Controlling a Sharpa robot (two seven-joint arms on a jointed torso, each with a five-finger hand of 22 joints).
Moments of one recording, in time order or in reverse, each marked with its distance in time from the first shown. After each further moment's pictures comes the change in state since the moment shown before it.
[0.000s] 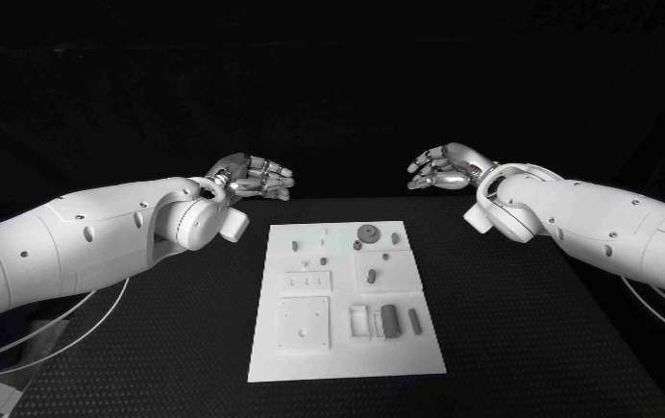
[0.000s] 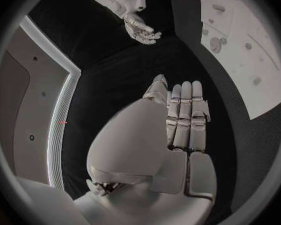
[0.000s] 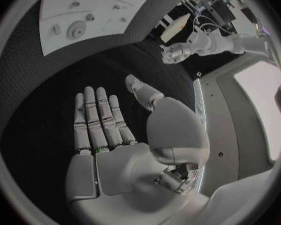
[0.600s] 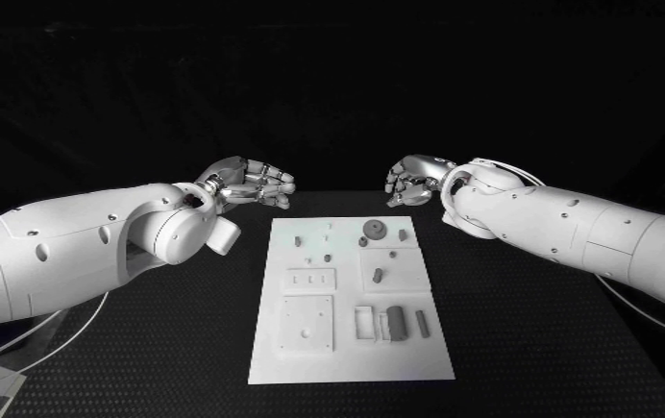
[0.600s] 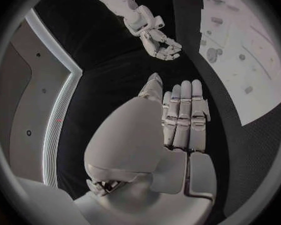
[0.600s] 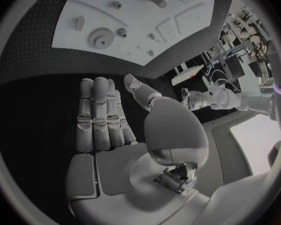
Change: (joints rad) left arm 0.054 -0.077 0.000 0.162 -0.024 0.008 -0.007; left_hand -0.072 -0.015 -0.005 0.002 0.000 0.000 0.000 -0.020 -0.010 -0.004 0.004 -0.029 -0.002 0.007 -0.006 -0.012 0.029 -0.009 0.011 -0.011 0.000 -0.002; right arm 0.006 0.127 0.007 -0.079 -0.501 0.020 -0.111; right_hand 0.033 0.022 -0.048 0.004 0.000 0.140 -0.017 -0.003 0.047 0.164 -0.081 -0.012 0.080 0.387 -0.176 0.376 0.260 0.017 0.473 -0.167 0.269 0.004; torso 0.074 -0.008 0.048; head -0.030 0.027
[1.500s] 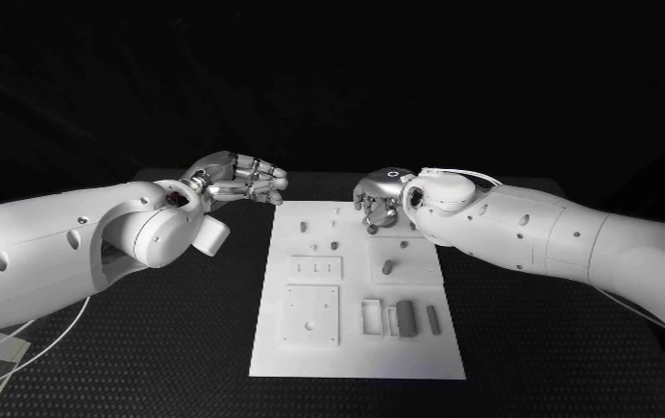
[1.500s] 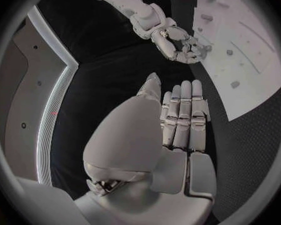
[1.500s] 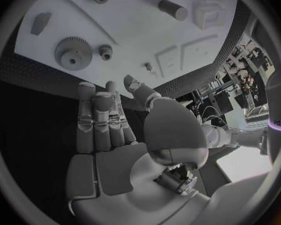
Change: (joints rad) left arm 0.039 -0.026 0.000 0.060 -0.004 -0.009 -0.006; left_hand -0.019 -0.004 0.002 -0.002 0.000 0.000 0.000 -0.004 -0.003 0.000 0.000 -0.011 0.000 0.000 0.000 -0.008 0.010 -0.006 0.000 0.000 -0.004 -0.001; right arm -0.007 0.040 0.000 0.081 -0.315 0.068 -0.077; right_hand 0.002 0.008 0.010 -0.001 0.000 0.005 0.002 -0.077 -0.024 0.001 -0.009 -0.112 -0.018 0.089 0.014 0.230 0.084 -0.042 0.081 -0.067 0.231 0.000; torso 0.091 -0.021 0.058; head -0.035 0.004
